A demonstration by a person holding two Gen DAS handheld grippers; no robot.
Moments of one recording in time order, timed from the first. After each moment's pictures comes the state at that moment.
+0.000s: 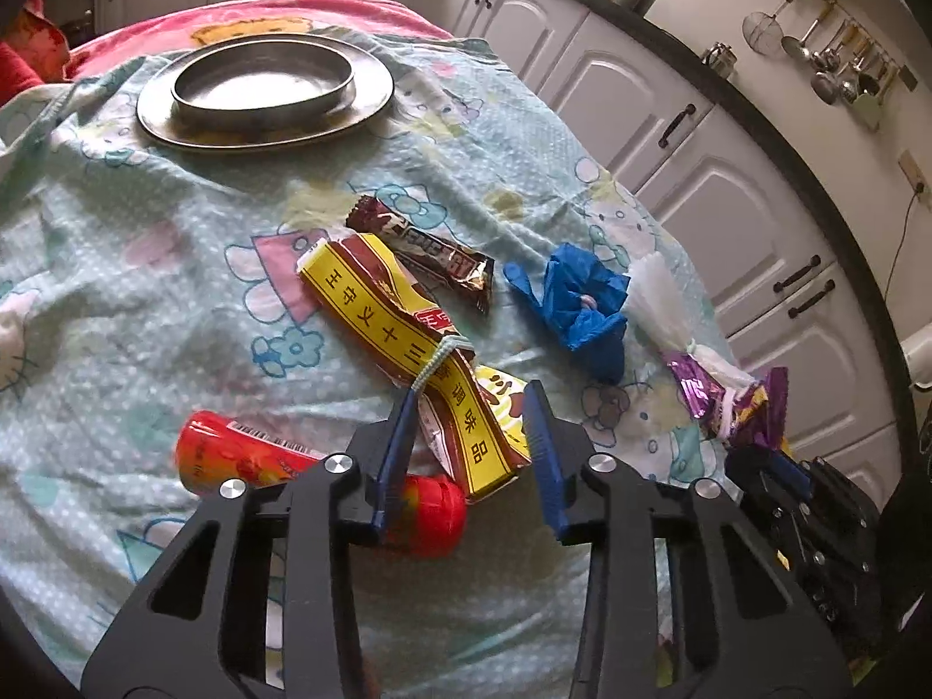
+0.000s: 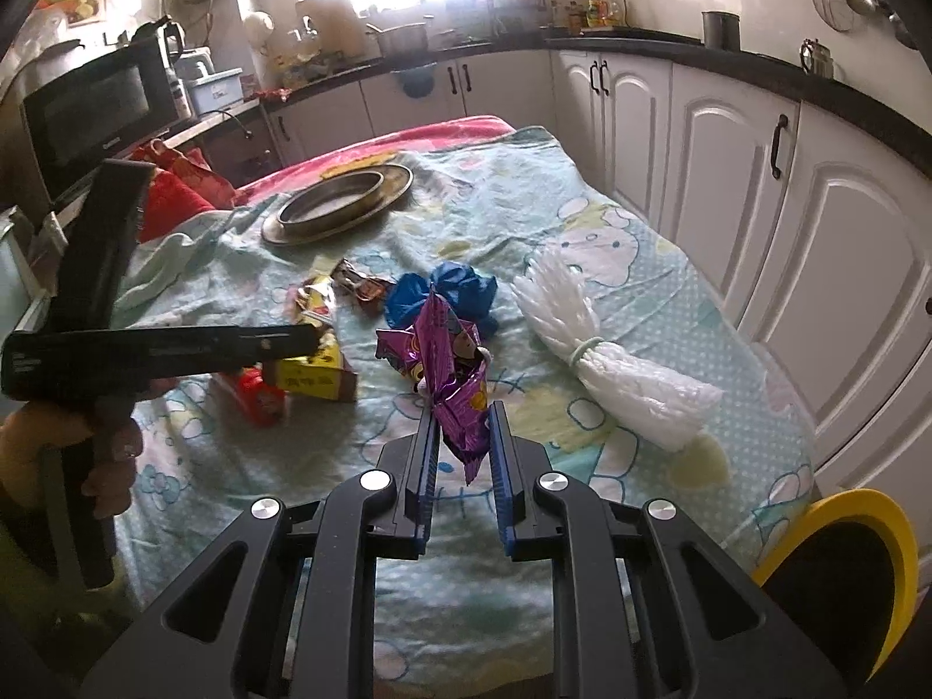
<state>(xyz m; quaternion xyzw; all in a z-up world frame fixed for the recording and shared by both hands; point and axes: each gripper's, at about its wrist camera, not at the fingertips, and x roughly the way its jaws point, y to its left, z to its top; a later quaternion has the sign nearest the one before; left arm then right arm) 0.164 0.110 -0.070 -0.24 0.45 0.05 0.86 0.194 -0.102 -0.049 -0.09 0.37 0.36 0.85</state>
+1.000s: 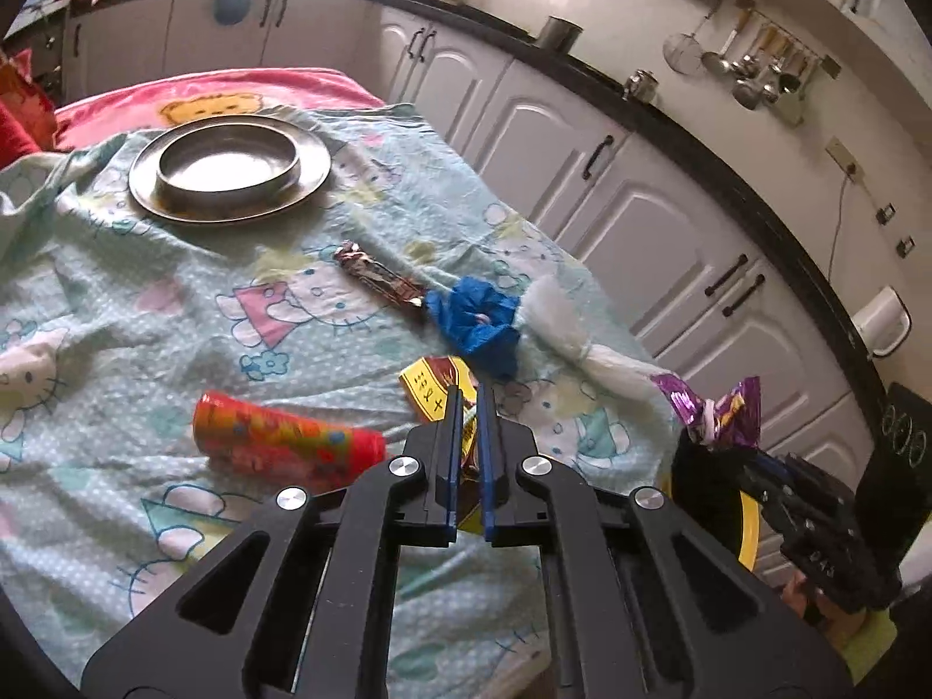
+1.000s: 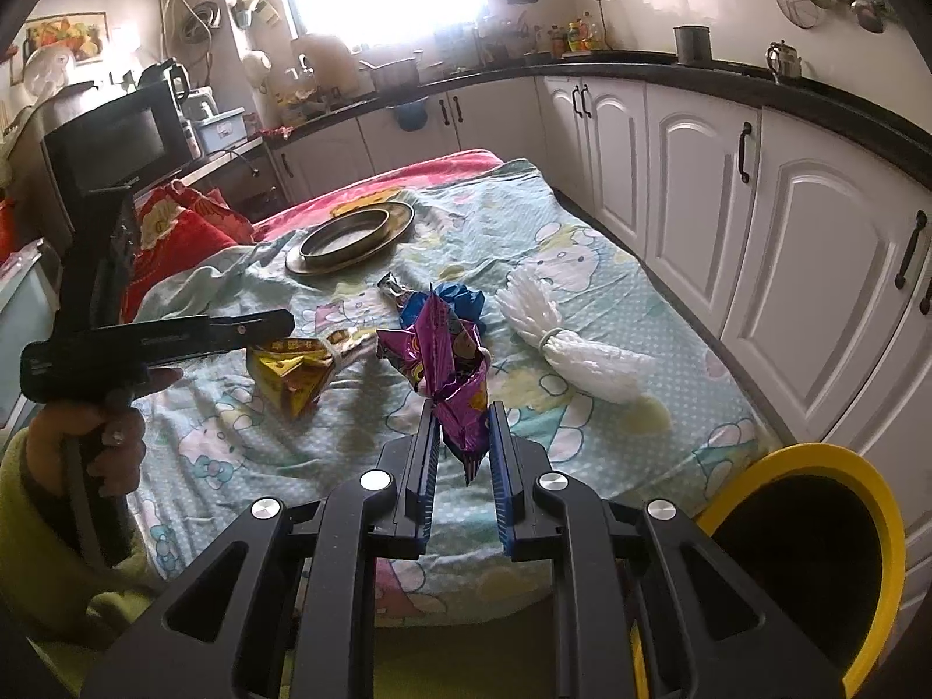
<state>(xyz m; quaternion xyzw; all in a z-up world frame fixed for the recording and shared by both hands) 0.120 0.084 -0.021 -0.21 0.38 -0.01 0.90 0.155 -0.153 -0.014 -0.05 0.35 0.35 0.86</state>
